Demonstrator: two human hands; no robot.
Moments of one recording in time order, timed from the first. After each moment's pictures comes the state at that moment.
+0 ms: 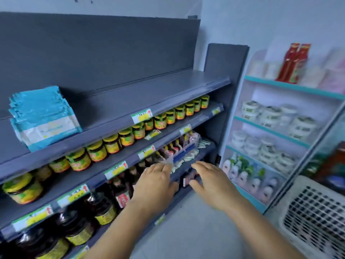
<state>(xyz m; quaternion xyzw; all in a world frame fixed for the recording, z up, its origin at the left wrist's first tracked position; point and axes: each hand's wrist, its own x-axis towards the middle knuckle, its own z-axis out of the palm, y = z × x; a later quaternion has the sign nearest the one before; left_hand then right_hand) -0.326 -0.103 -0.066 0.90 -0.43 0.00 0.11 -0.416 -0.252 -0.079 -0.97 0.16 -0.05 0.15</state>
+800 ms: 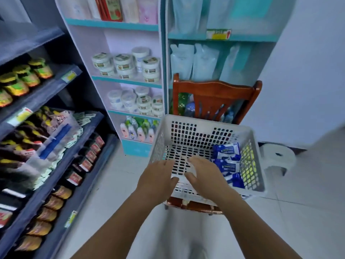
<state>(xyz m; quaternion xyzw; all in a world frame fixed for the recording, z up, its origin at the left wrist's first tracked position) -0.629 -0.377 -0.155 0.74 -0.64 -0.19 0.08 -0.771 -0.438 -0.180 -0.84 0.50 -0.01 0.23</state>
